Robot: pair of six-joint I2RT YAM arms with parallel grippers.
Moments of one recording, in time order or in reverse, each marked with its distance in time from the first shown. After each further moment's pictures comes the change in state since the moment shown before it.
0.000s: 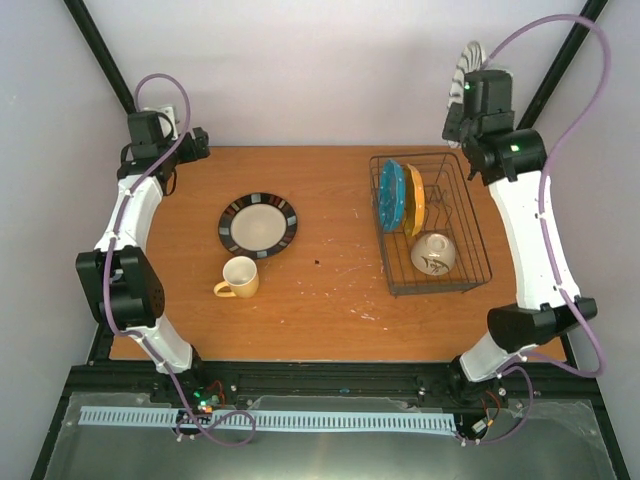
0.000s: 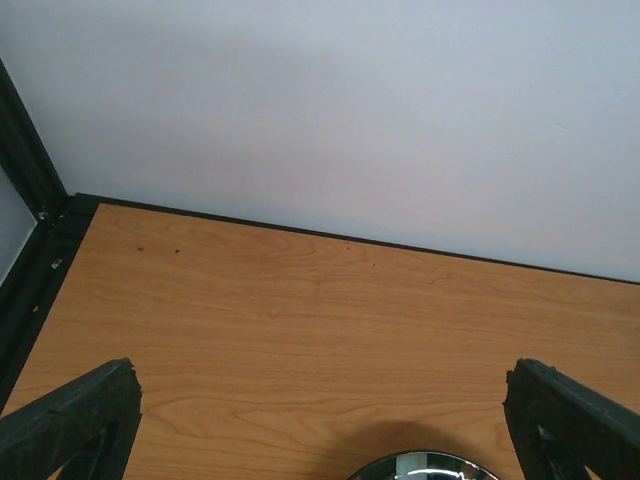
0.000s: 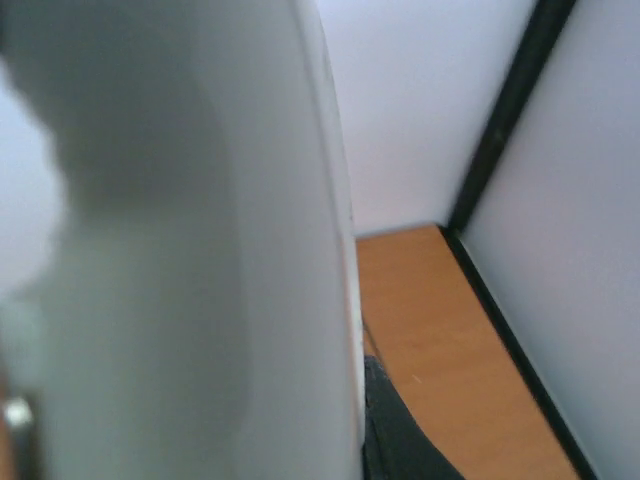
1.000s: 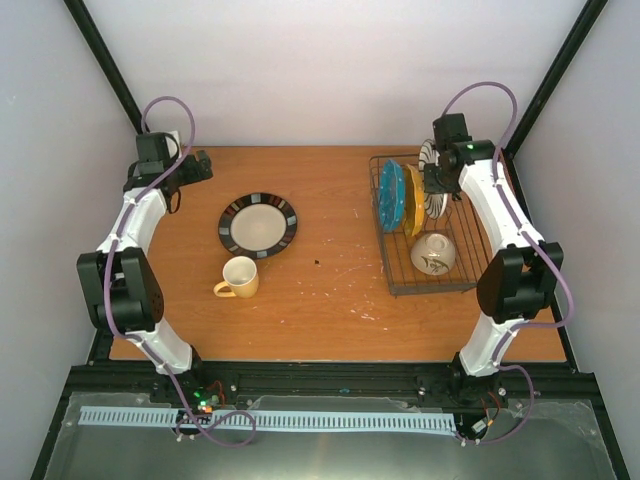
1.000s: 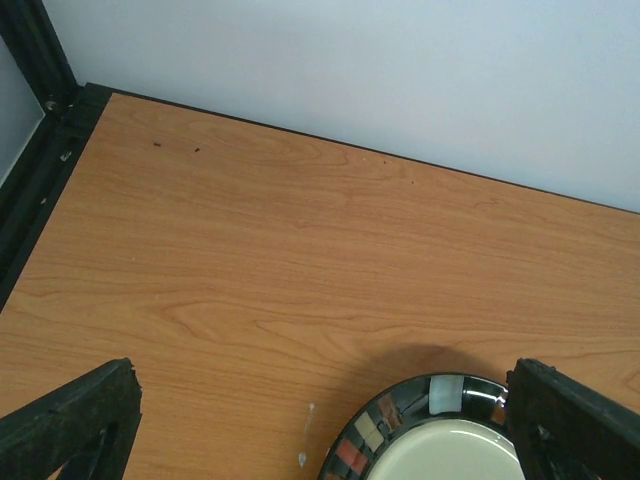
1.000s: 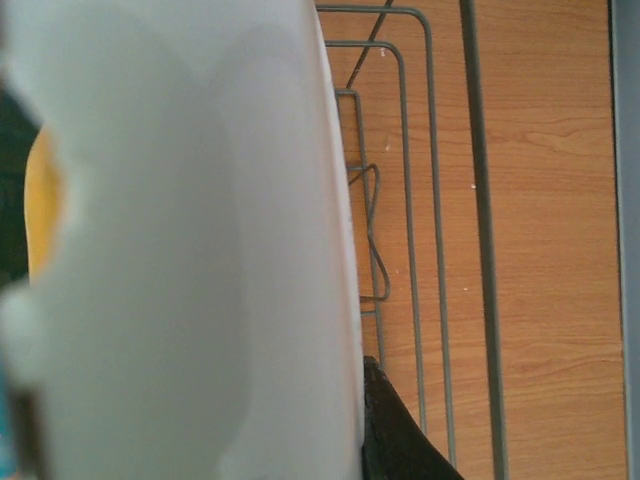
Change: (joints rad) left arm 0.016 -0.027 -0.167 0.009 -0.030 -0.018; right arm -0.123 0.195 -0.347 -0.086 -0.185 -0.189
